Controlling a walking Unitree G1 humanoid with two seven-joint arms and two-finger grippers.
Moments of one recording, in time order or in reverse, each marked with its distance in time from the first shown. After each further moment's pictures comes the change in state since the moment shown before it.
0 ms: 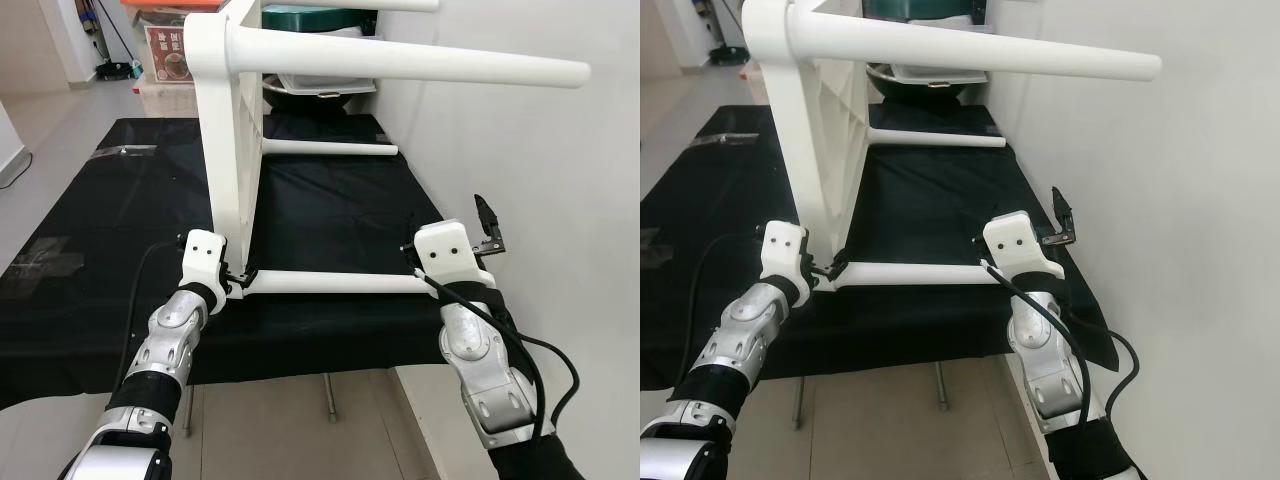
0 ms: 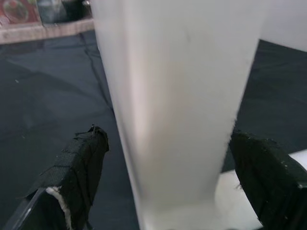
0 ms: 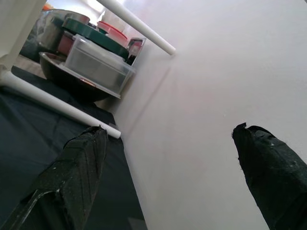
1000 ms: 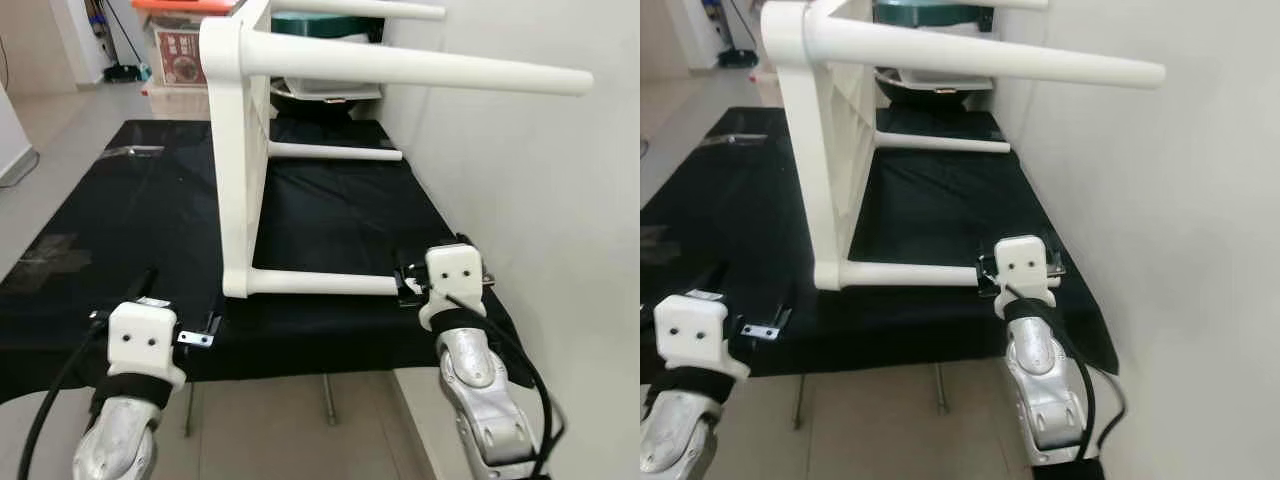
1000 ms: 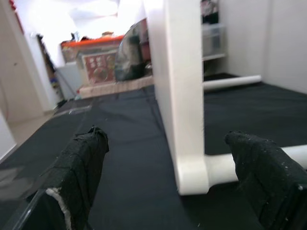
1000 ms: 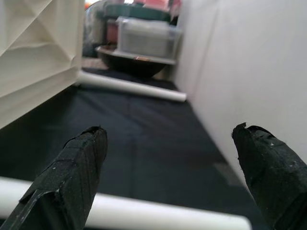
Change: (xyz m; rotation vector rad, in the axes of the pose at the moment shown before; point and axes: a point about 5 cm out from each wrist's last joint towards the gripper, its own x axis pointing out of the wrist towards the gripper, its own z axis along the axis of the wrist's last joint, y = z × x) left arm -0.155 -0.023 0.044 0.093 -0.222 0.223; right arm -0.035 0.012 -0.016 0.441 0.204 0.170
